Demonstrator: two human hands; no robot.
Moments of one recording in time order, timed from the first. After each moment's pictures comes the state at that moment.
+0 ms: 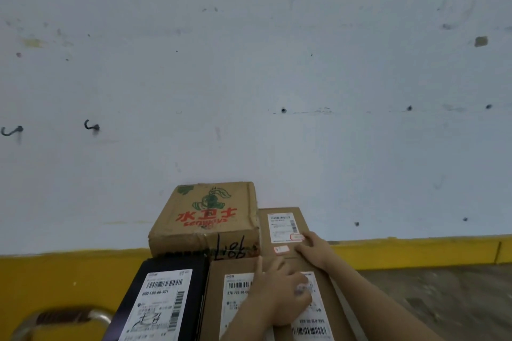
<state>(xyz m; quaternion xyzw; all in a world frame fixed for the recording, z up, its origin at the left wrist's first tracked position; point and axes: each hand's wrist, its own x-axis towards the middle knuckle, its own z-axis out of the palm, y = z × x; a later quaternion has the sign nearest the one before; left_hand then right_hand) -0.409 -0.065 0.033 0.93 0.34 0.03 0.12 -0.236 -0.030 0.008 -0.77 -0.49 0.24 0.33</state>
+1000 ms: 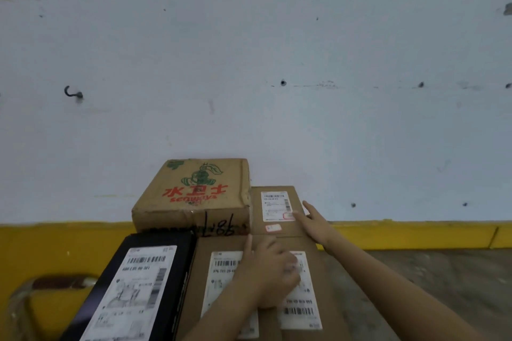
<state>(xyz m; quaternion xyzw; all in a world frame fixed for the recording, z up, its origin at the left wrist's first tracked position) -0.411 -0.065 0.031 0.93 0.35 0.04 0.13 -0.218 -0.025 0.007 -0.70 -0.43 0.35 0.44</state>
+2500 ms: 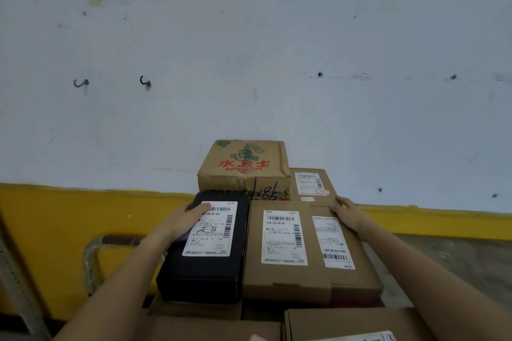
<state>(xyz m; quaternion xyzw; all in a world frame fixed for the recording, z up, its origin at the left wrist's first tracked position) -0.618 -0.018 0.043 0.61 0.60 0.25 0.45 -0.256 -0.077 0.014 -0.77 -0.39 0.32 0.40</state>
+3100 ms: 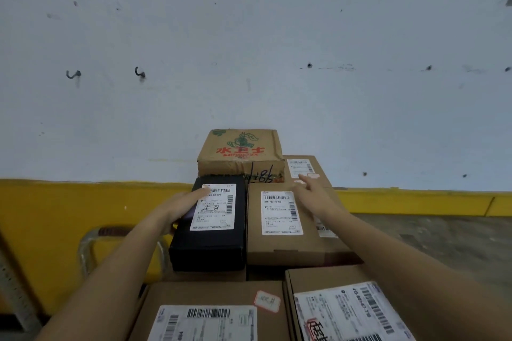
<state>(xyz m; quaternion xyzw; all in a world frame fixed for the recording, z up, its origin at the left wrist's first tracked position) -0.636 -0.043 0.054 0.60 0.59 0.21 0.50 -0.352 -0.113 0.038 -0.72 -0.47 0.27 0.44</state>
